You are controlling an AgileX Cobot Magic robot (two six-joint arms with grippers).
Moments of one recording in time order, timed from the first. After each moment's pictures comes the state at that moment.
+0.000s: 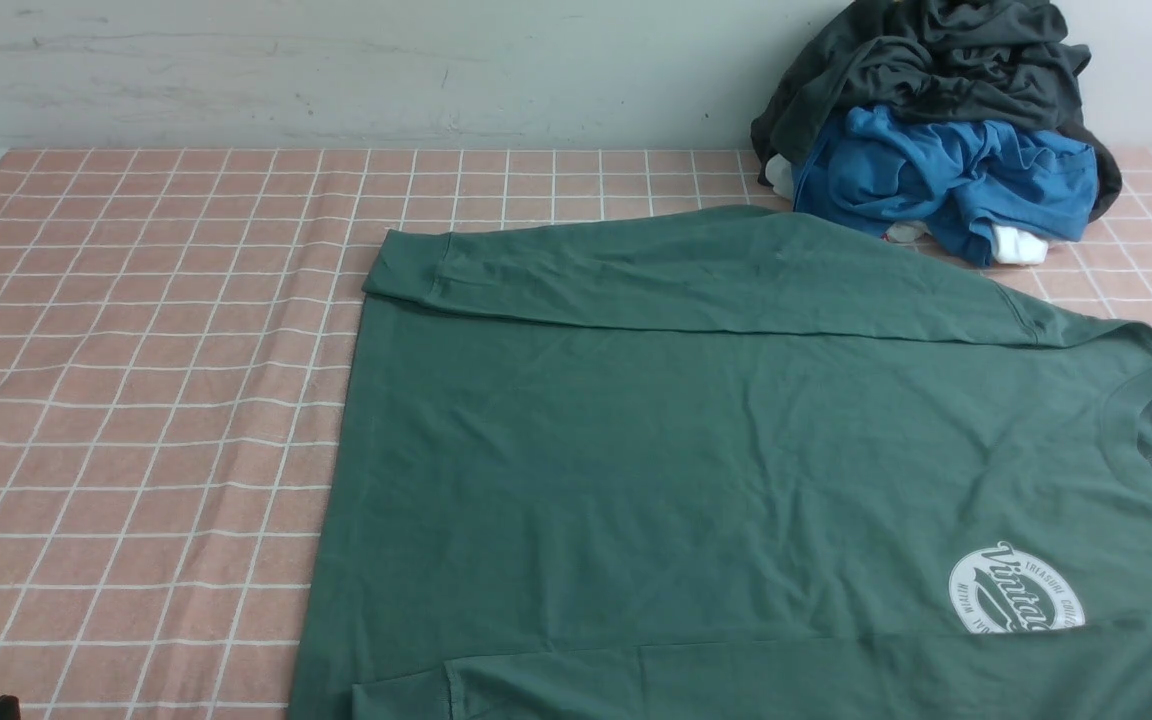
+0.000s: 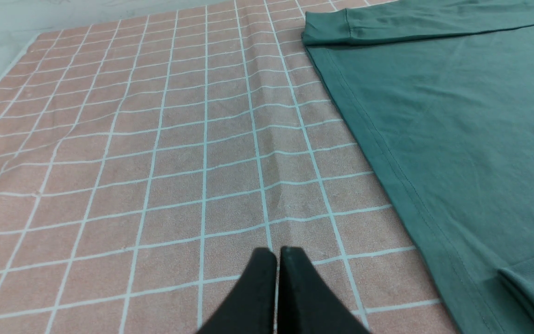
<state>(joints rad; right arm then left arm) -0.01 -0.01 0.02 -0.05 0.36 -0.01 -0.05 -0.01 0.02 -0.07 0.35 0.18</state>
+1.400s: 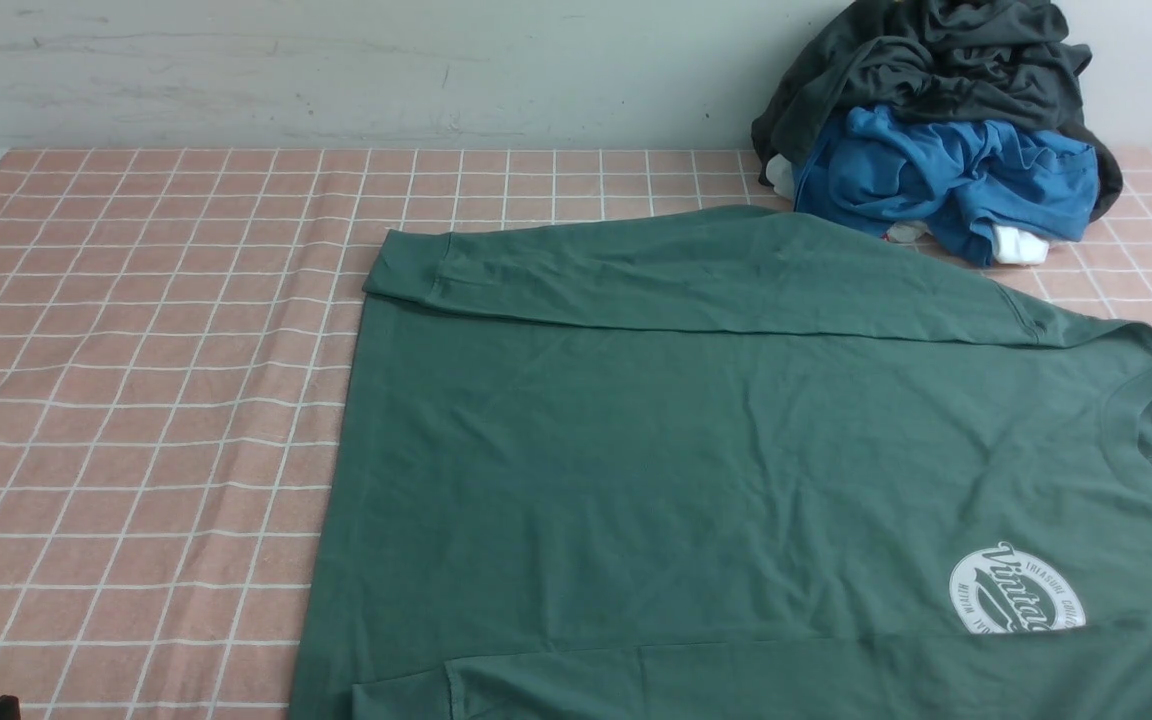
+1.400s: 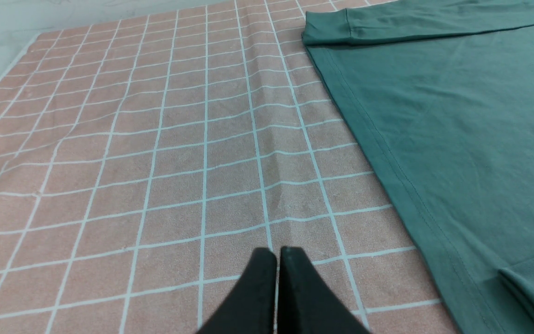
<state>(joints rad) -0.01 -0.01 0.02 -0.08 0.36 -0.05 -0.05 -0.01 0.02 -0.07 0.35 0.18</state>
